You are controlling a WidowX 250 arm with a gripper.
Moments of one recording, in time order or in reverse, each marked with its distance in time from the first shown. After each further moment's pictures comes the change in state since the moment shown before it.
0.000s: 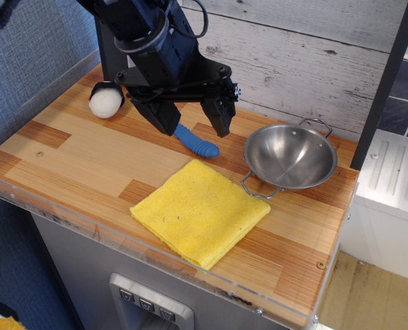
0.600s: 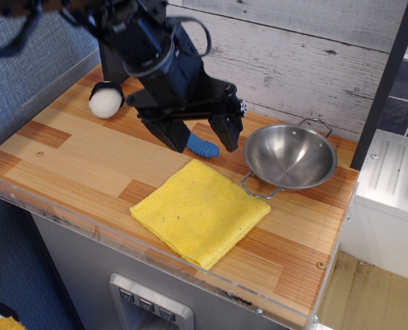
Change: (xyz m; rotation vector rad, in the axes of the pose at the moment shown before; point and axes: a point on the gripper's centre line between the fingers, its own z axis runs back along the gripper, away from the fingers) arm -0.004 -0.001 -0.023 -0.066 -0.006 0.044
